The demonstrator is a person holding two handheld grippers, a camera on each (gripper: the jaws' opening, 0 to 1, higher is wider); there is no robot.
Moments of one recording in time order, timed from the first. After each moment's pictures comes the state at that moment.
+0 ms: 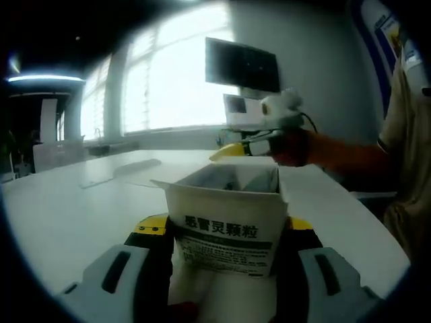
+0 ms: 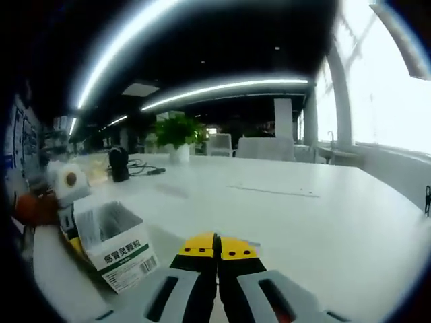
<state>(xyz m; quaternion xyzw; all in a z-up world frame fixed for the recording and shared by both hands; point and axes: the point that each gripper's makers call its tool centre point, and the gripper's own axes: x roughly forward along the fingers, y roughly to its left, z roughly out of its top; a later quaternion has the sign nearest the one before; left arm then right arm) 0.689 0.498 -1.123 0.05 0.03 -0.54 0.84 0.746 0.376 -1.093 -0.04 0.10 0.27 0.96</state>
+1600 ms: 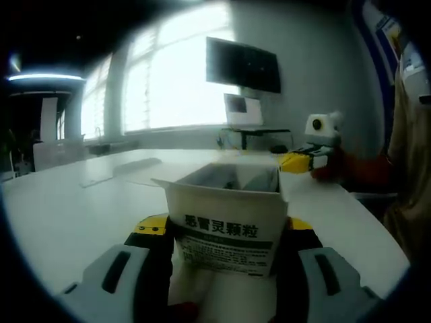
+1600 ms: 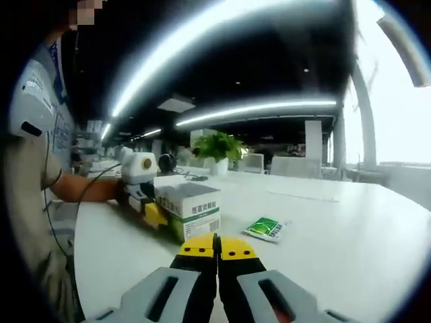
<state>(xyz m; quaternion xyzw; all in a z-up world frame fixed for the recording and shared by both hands) 0.688 0.498 -1.124 0.05 0.04 -0.54 0.84 0.638 0.373 -1.107 -0.03 0.02 0.37 0.93</state>
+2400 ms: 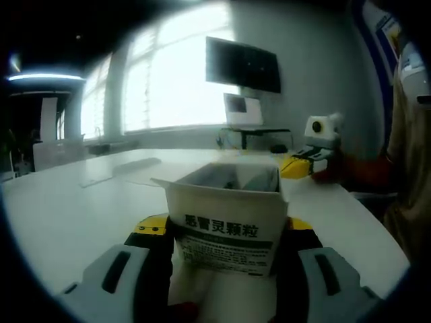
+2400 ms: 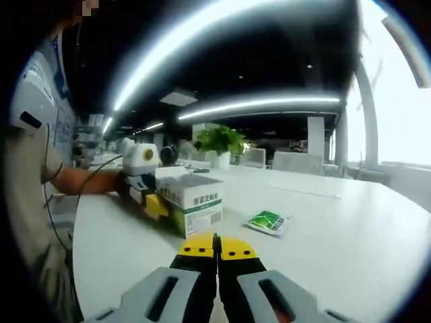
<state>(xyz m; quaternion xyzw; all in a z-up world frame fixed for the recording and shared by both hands) 0.688 0.497 -1.124 0.05 0.04 -0.54 0.84 0.638 0.375 -1.117 -0.05 0.04 0.37 0.92</state>
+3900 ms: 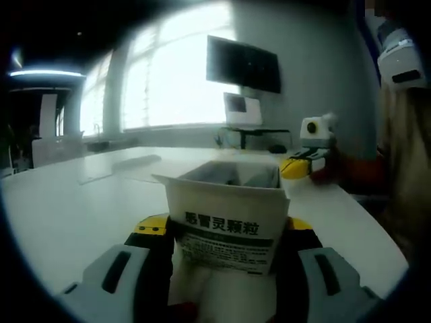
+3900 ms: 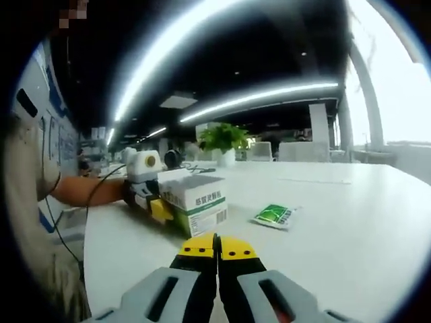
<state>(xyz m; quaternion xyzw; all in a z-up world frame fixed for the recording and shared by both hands) 0.683 0.493 -1.123 0.04 0.04 -0.54 0.84 0.635 0.380 -1.119 0.00 0.07 0.40 0.92</state>
